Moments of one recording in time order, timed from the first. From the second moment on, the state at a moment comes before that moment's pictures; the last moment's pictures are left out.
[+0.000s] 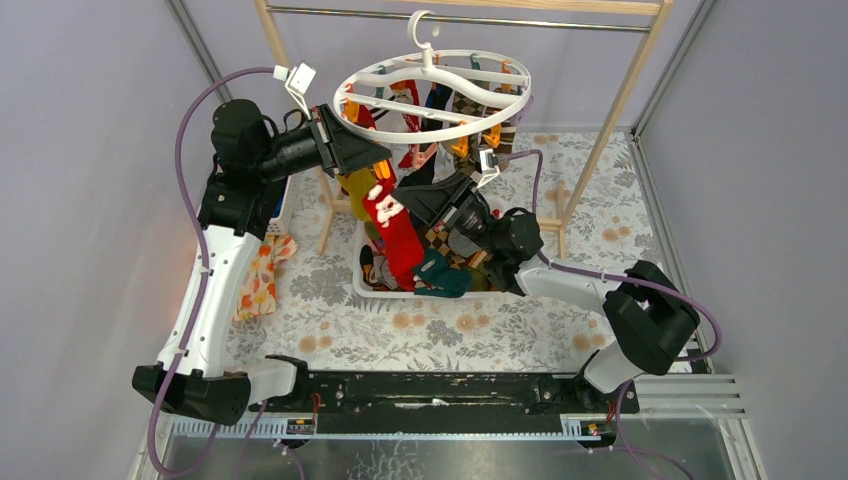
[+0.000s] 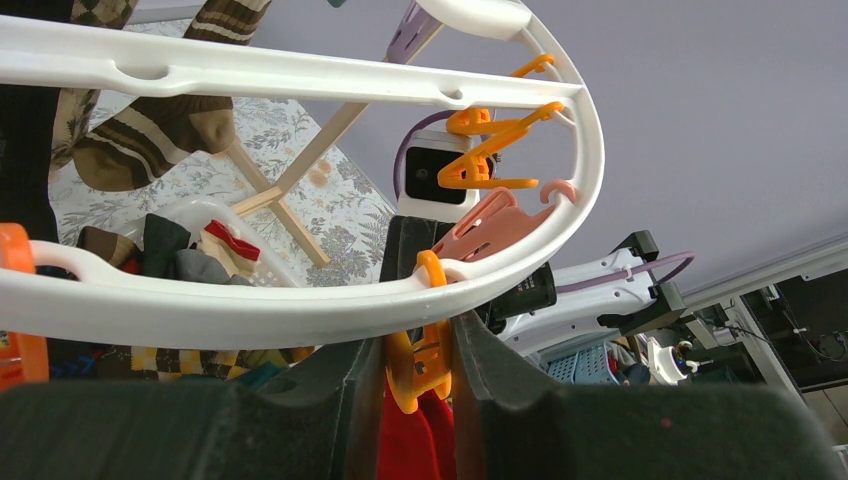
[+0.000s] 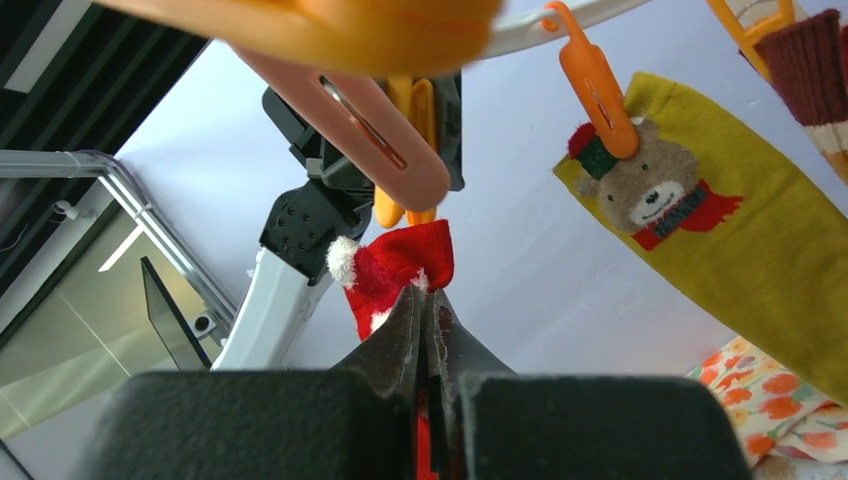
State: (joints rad) left arm -0.17 1.23 1.51 -0.26 0.94 -0.74; right arm 0.81 1.55 0.87 1.36 -0.28 1.13
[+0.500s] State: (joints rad) left arm -0.17 1.23 1.51 -0.26 0.94 -0.74; right arm 0.81 1.55 0.87 1.33 -0.28 1.11
